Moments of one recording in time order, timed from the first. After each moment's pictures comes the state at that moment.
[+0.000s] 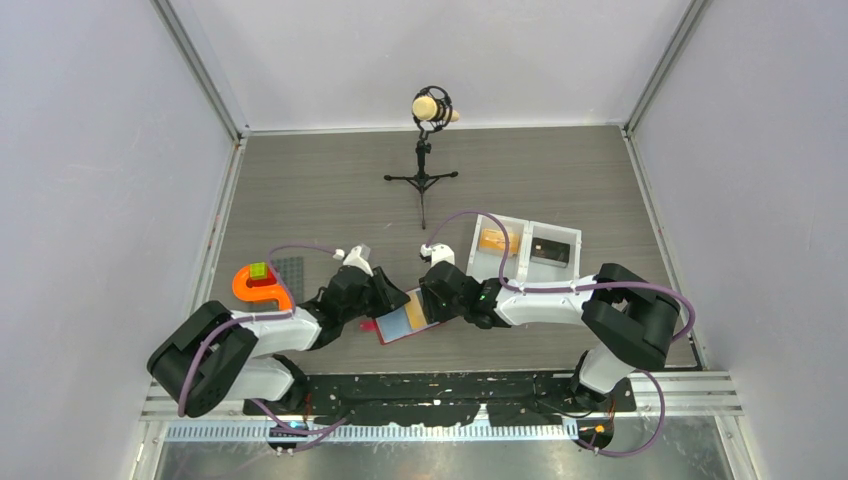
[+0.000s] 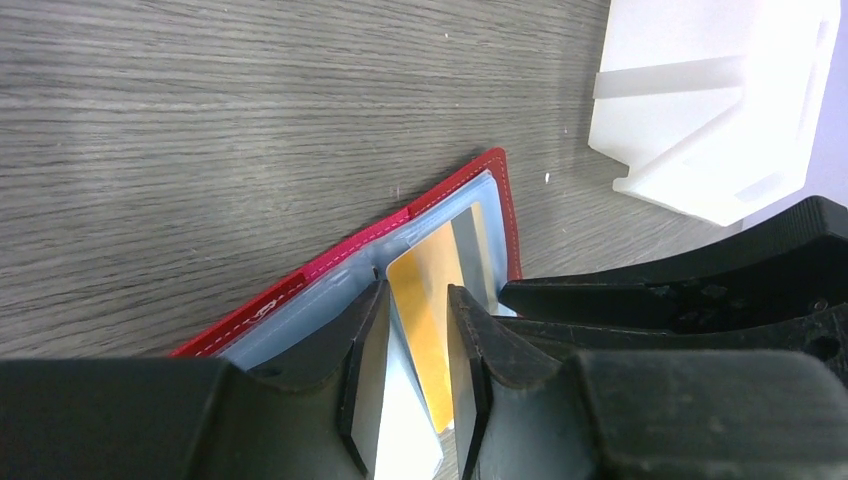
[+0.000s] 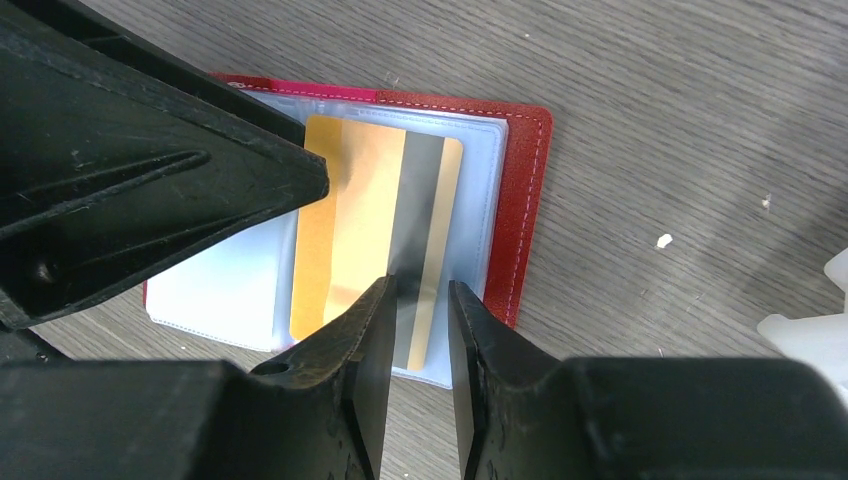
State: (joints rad) left arm -0.68 1.29 0.26 0.45 0.05 -0.95; right arm 1.05 1.60 0.76 -0.01 0.17 0.59
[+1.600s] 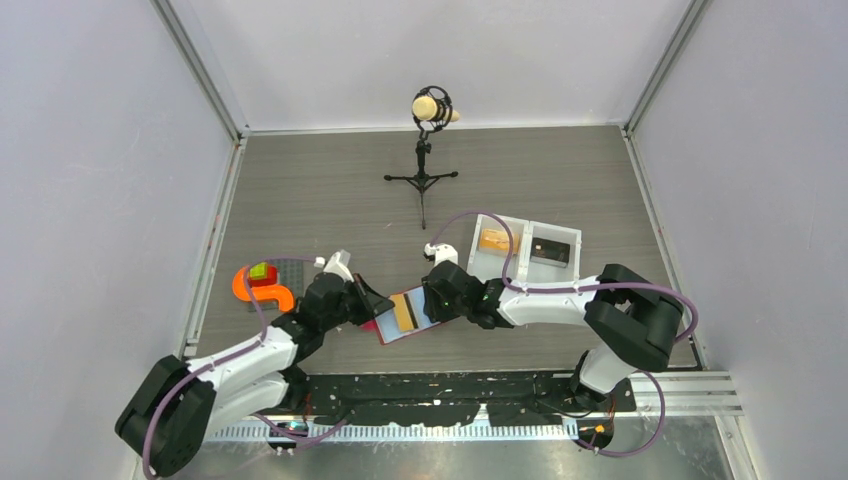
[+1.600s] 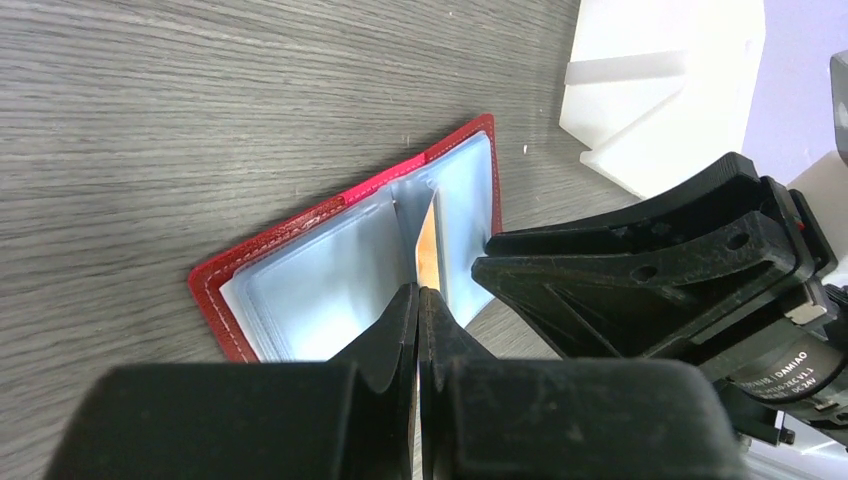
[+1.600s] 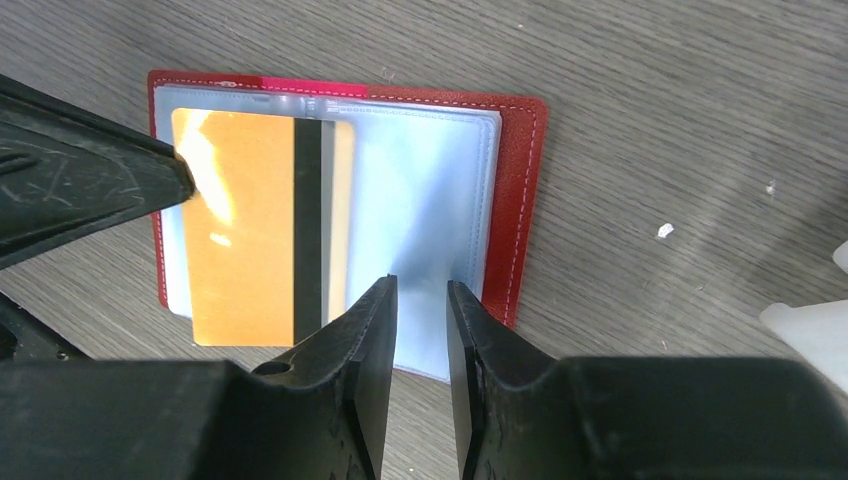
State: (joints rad) left arm -0.59 0.99 0.18 0.27 0.15 -0.99; right arm 1.03 1.58 0.74 0.01 0.15 0.62
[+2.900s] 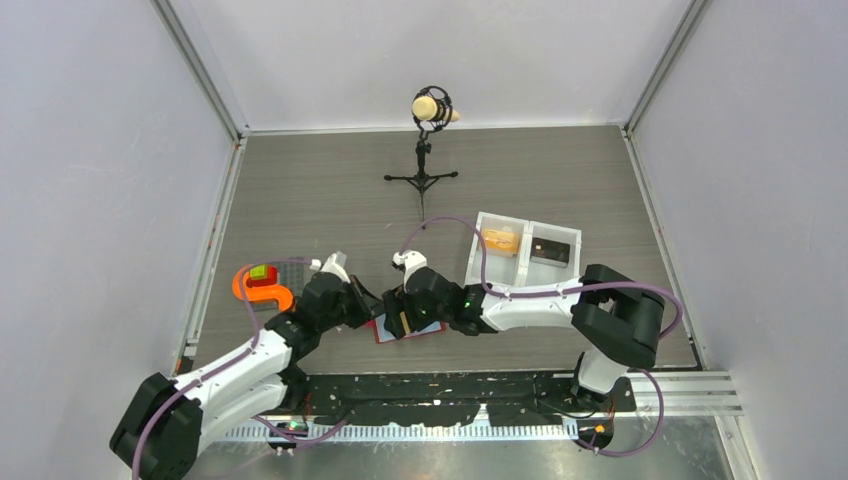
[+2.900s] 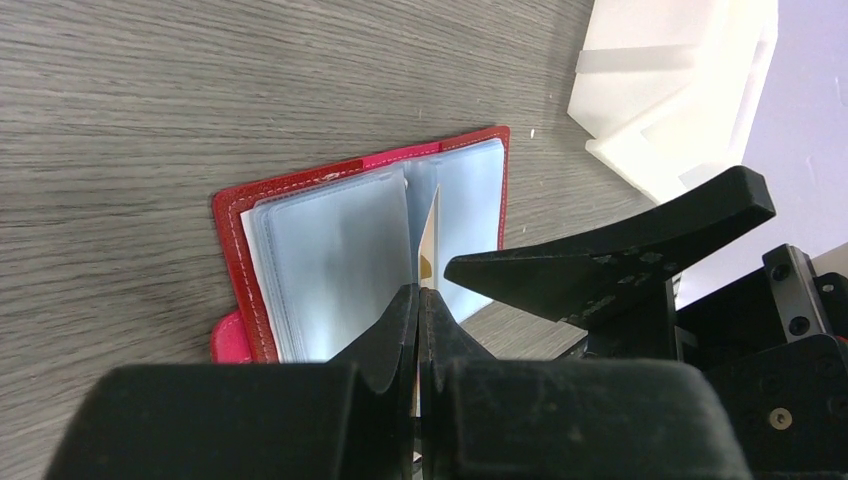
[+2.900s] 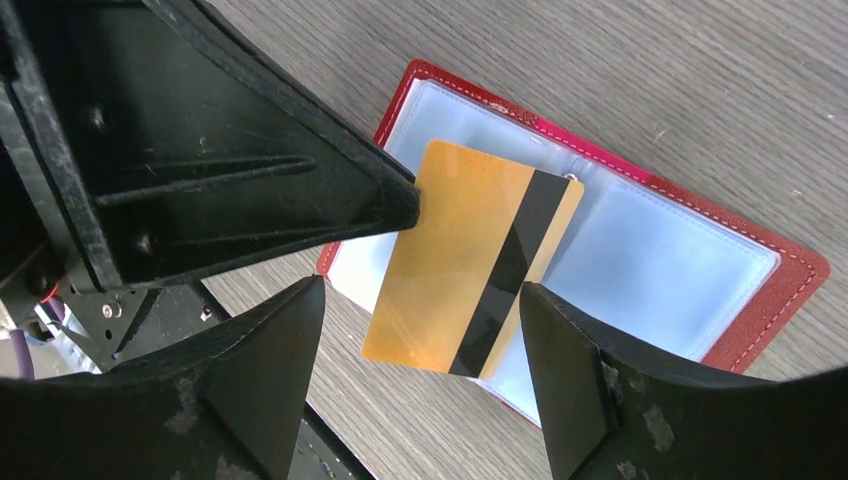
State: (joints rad) left arm -0.58 0.86 0.21 0.06 0.14 -1.02; right arm 1.15 1.65 0.84 0.10 0.06 0.58
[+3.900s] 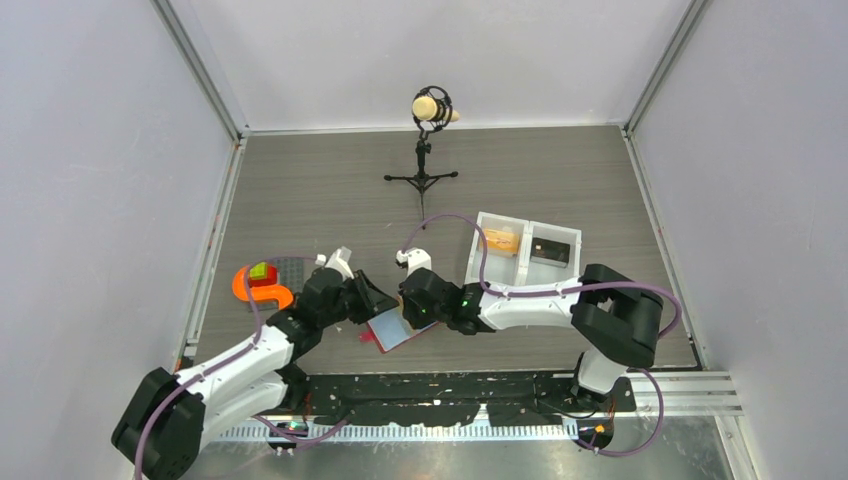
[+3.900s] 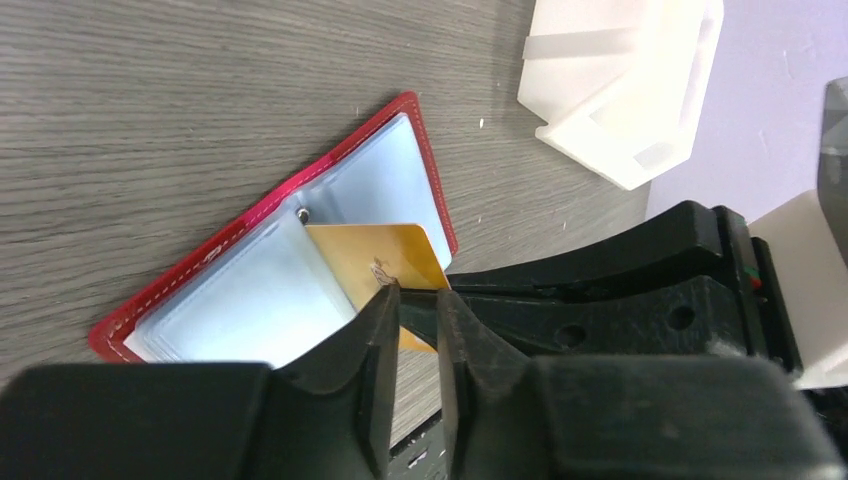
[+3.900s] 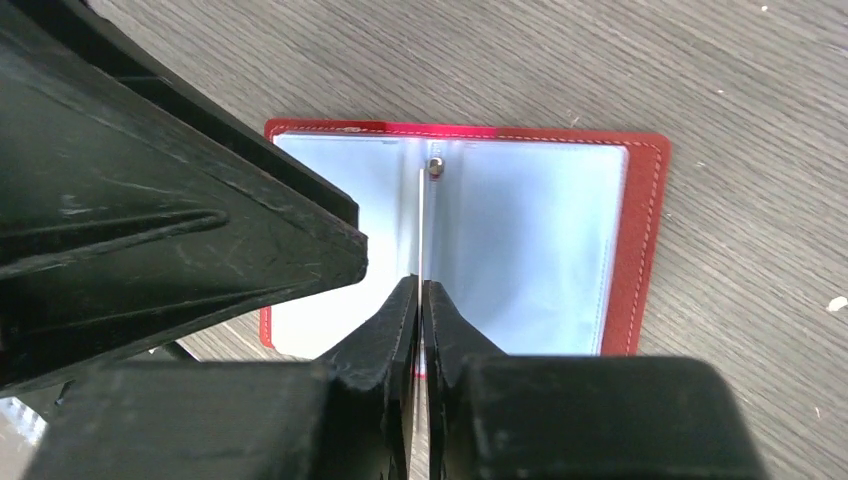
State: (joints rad) left arm -0.58 0.91 0.23 0.14 0.22 -1.04; right arm 1.15 1.66 0.88 0.01 0.17 0.60
